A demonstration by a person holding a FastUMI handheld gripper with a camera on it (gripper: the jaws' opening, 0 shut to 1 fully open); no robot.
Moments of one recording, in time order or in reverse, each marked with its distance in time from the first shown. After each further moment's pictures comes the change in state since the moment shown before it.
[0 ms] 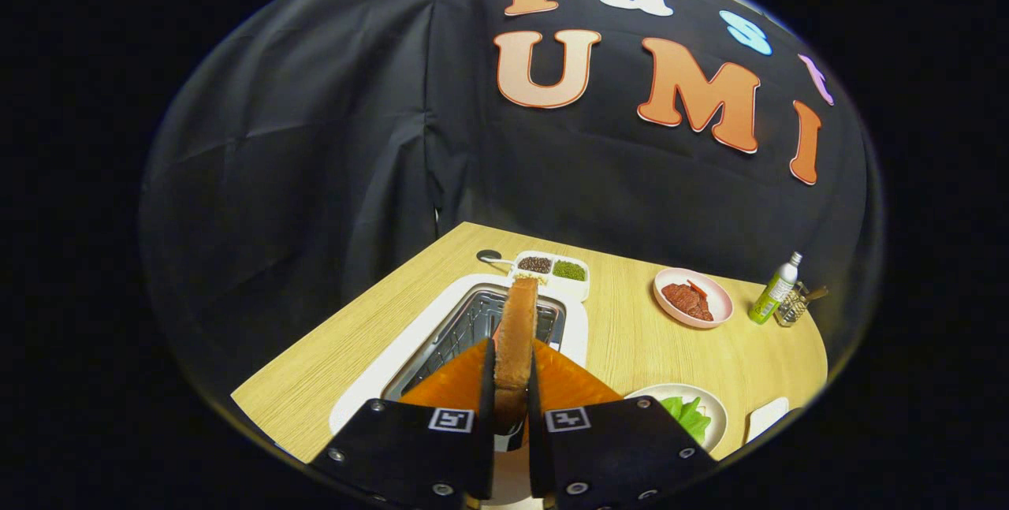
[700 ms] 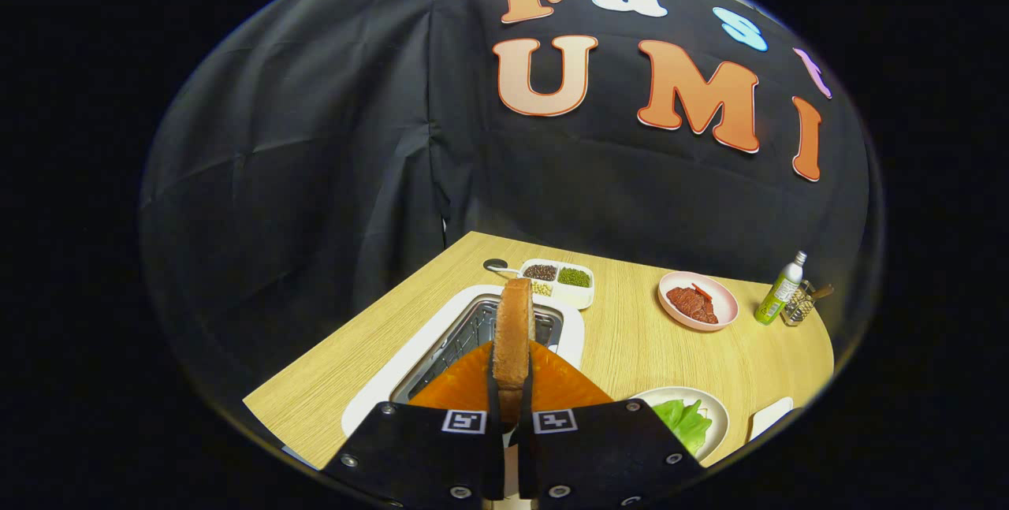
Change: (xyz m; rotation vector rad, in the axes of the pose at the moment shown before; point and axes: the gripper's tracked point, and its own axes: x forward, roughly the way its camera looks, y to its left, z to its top) arm -0.013 -0.003 0.014 0.040 -0.035 0.048
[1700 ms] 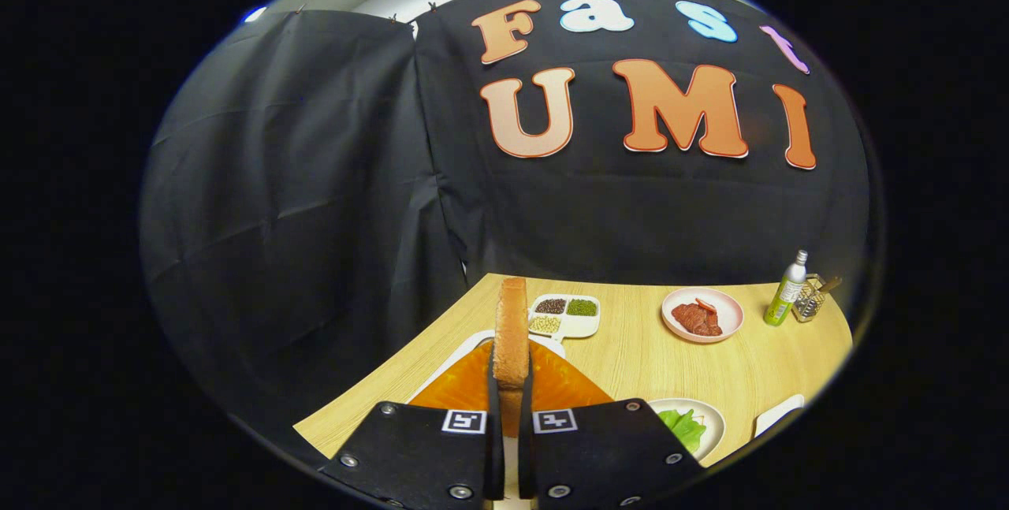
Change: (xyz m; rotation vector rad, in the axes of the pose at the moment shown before) arm -0.050 -0.029 0.051 0.134 -0.112 0.089
